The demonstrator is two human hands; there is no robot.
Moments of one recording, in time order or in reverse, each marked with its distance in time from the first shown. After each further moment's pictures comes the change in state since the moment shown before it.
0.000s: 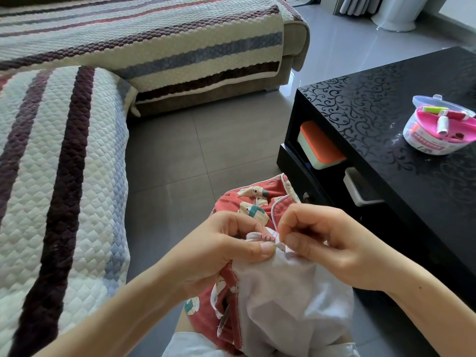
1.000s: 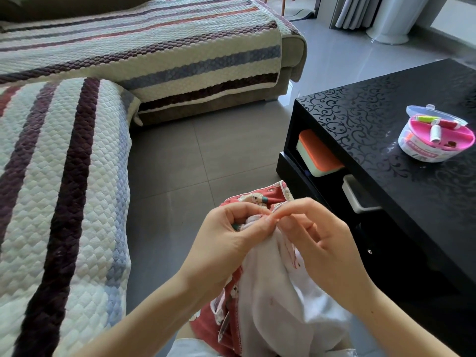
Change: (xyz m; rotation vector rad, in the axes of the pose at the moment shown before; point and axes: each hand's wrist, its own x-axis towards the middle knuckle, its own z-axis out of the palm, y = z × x) left_hand 0.012 -0.010 0.016 0.051 0.383 0.330; right_hand 0.004 0.011 0.034 -0.047 0.555 -0.155
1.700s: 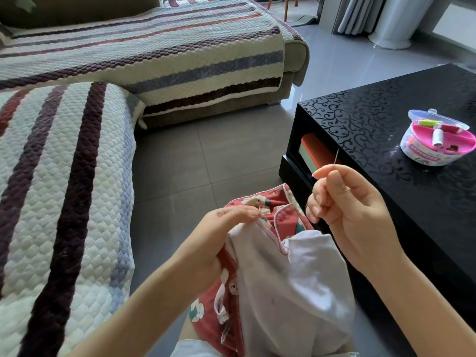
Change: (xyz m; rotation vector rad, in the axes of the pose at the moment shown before) left_hand 0.013 -0.002 -0.014 -0.174 0.073 -0.355; right_hand 0.031 -0.003 -0.026 0.609 0.146 0.223
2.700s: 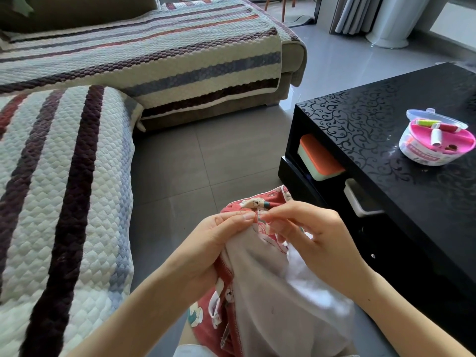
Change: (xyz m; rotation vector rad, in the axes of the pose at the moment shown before) left_hand -0.006 0.000 -0.008 -0.123 -0.184 -0.003; right_hand -0.009 0.026 0.006 -0.654 -0.304 -0.331
